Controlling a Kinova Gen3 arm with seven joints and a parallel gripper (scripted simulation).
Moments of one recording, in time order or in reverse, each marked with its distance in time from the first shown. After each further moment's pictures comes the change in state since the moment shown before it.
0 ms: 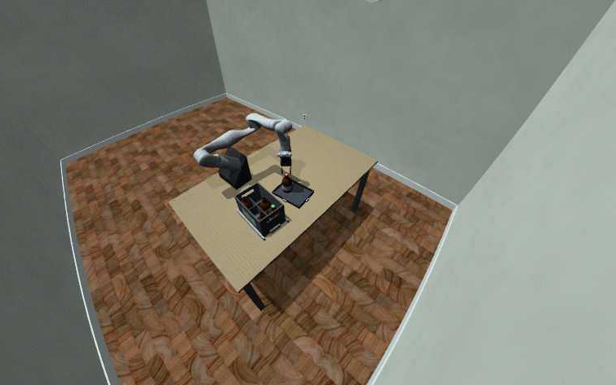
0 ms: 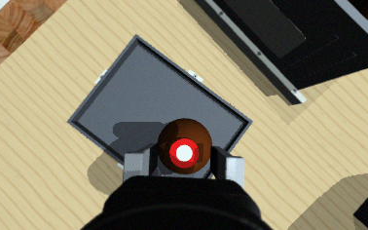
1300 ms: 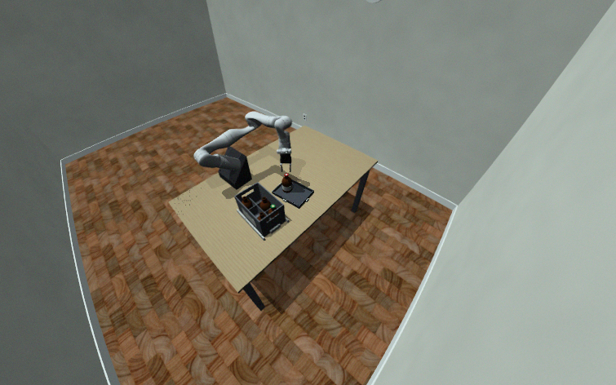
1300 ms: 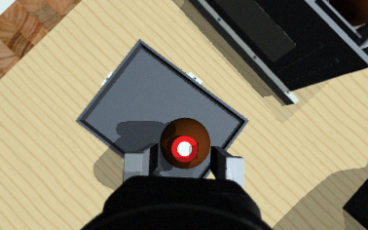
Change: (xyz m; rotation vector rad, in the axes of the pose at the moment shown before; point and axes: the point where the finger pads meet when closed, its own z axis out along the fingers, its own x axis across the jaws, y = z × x) arm 0.000 0.001 -0.024 -0.005 -0.003 0.000
